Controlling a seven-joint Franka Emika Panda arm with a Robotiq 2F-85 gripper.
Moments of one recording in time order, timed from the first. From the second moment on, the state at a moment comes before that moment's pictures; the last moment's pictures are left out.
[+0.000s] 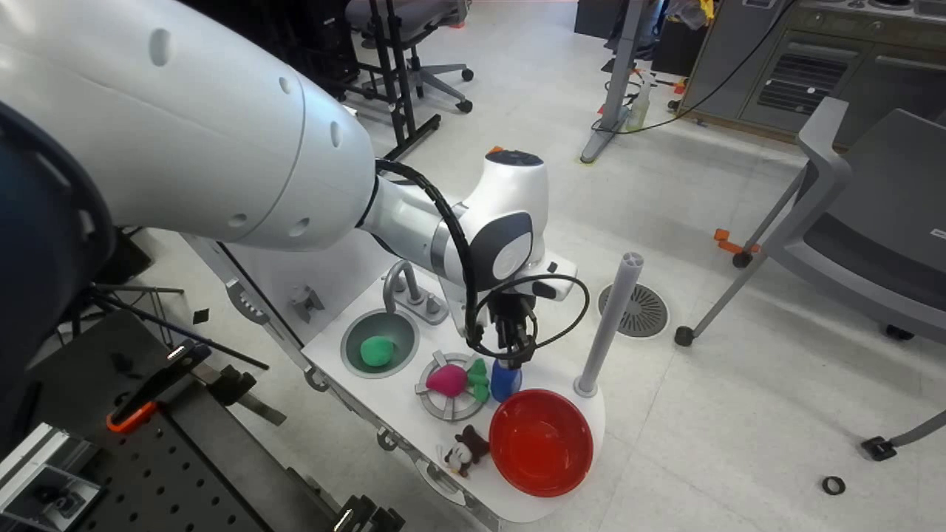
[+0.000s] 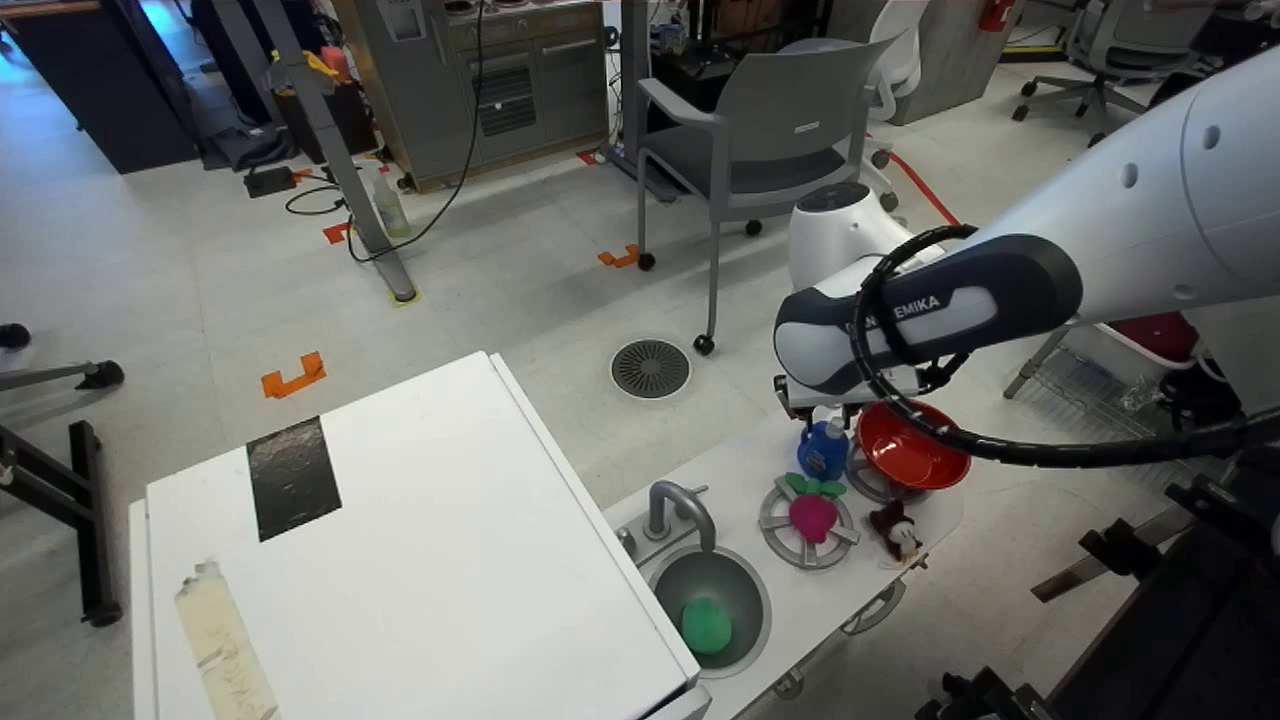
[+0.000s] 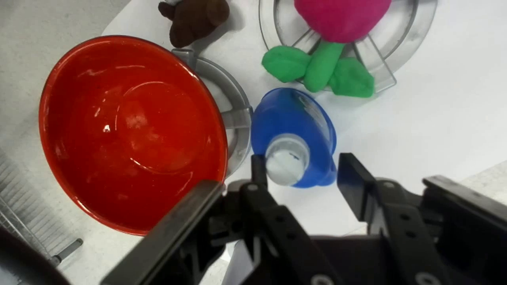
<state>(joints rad) 0.05 1.48 -0.19 -1.00 0.04 2.29 0.59</state>
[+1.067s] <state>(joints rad) 0.09 1.28 -0.07 -1.07 0.09 2.27 0.59</state>
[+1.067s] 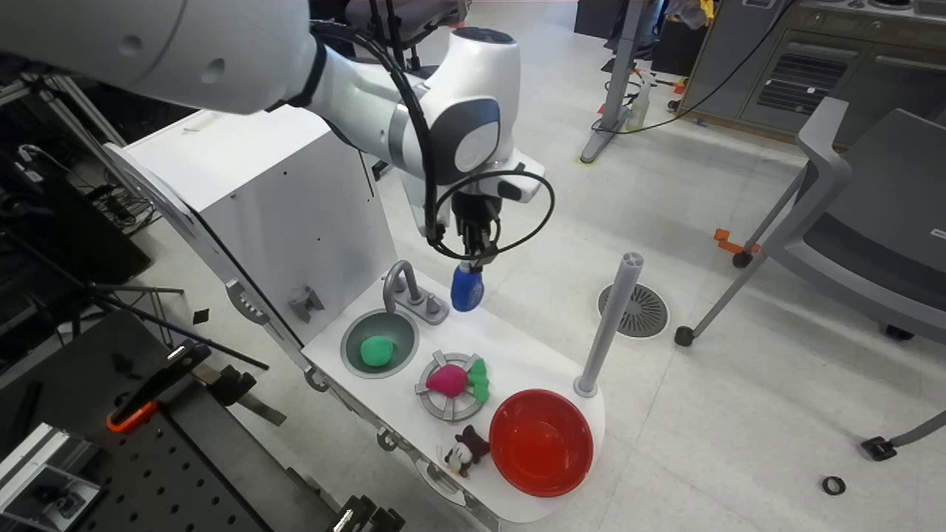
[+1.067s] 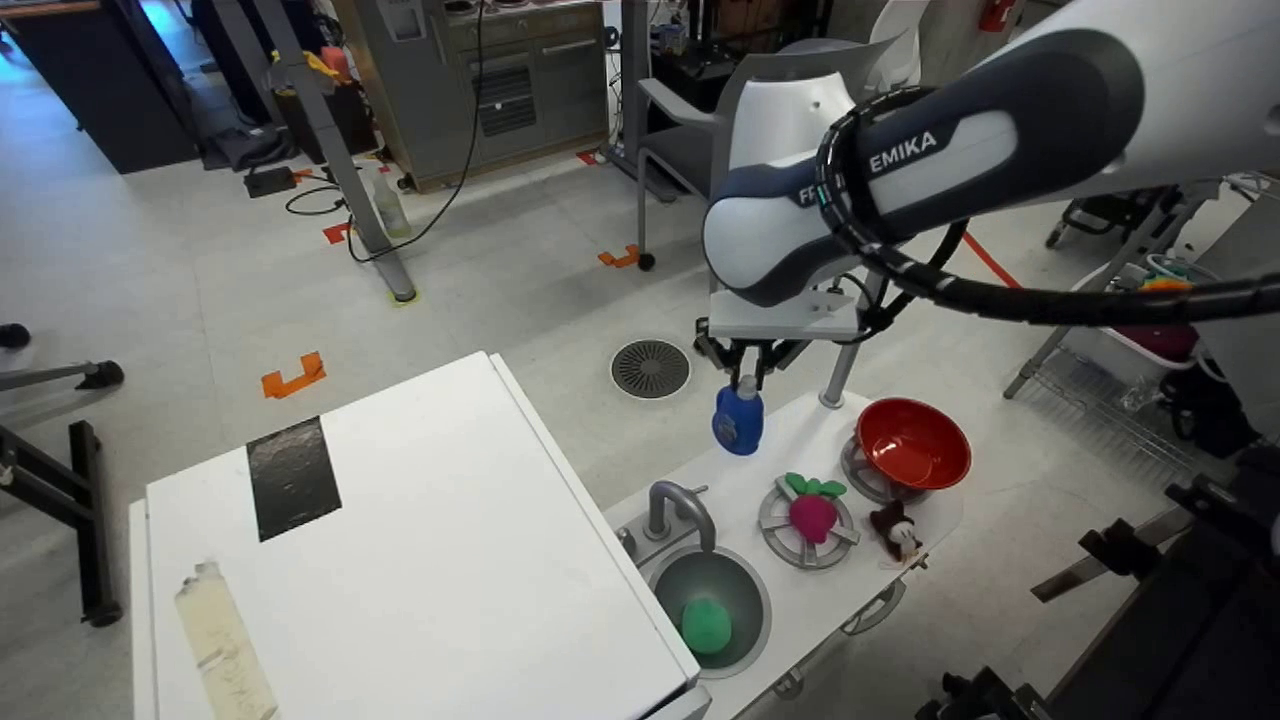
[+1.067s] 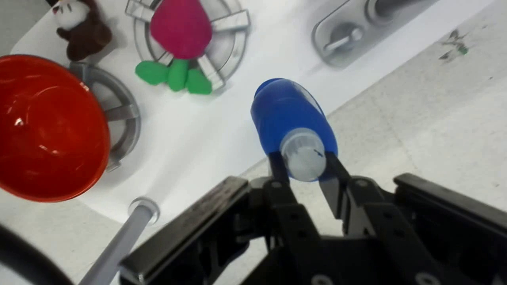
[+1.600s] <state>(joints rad) 0.14 1.16 0.02 -1.48 0.09 2.43 0.51</state>
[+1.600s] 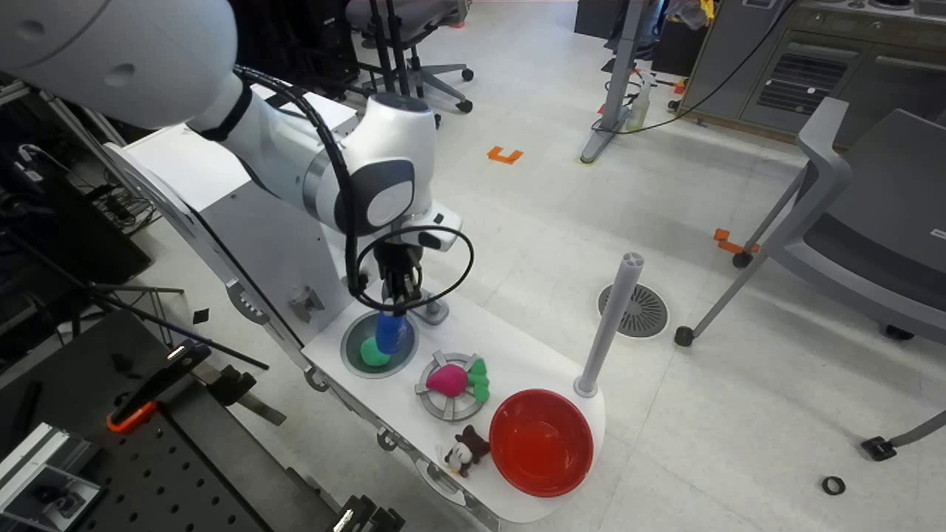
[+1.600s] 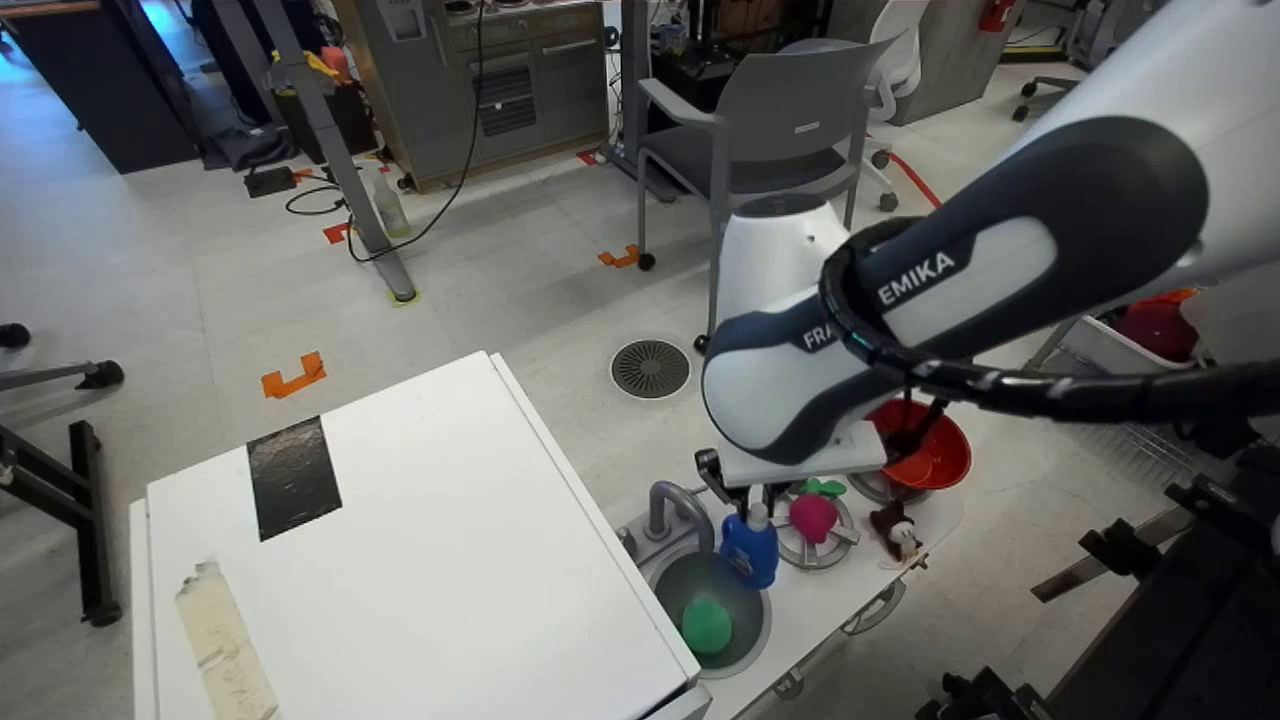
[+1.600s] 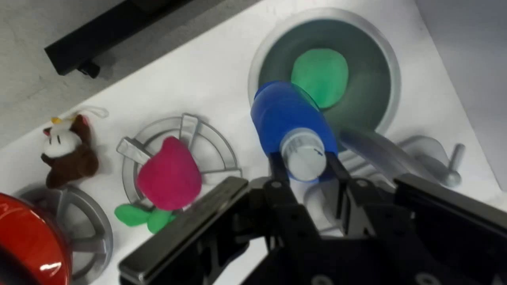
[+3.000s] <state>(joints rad) 0.29 1.12 -0.11 -1.88 0.08 2.88 0.44</state>
